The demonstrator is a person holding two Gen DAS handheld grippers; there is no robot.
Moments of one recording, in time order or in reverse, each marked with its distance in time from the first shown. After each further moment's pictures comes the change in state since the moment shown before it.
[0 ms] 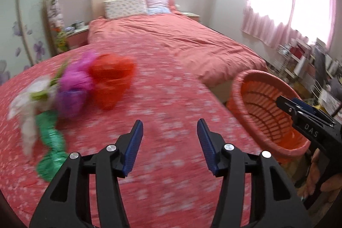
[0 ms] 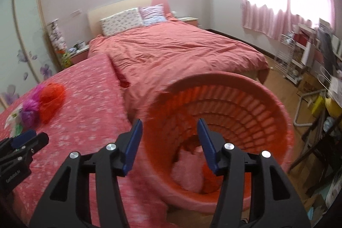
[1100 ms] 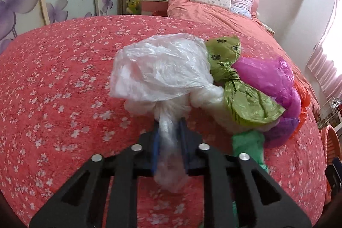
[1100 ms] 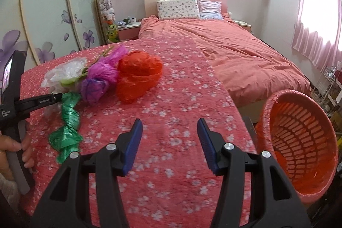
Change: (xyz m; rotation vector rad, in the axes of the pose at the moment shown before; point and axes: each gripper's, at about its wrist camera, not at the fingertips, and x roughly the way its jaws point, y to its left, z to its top) left arm 0.018 0.219 -0.010 -0.380 0.093 0.286; right arm 0.001 0.178 -0.018 -0.262 0.058 0.212
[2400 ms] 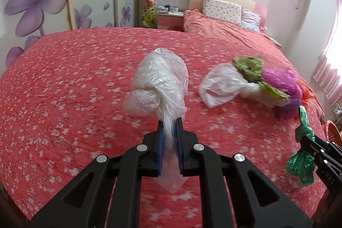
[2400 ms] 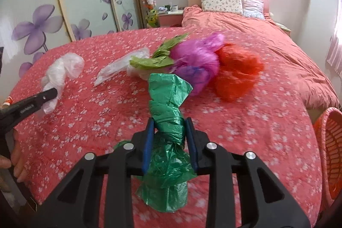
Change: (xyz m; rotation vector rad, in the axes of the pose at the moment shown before) left arm -0.085 0.081 -0.034 -0.019 -0.100 0.044; right arm 0.001 0.100 -0.001 -0.116 0.064 0.189
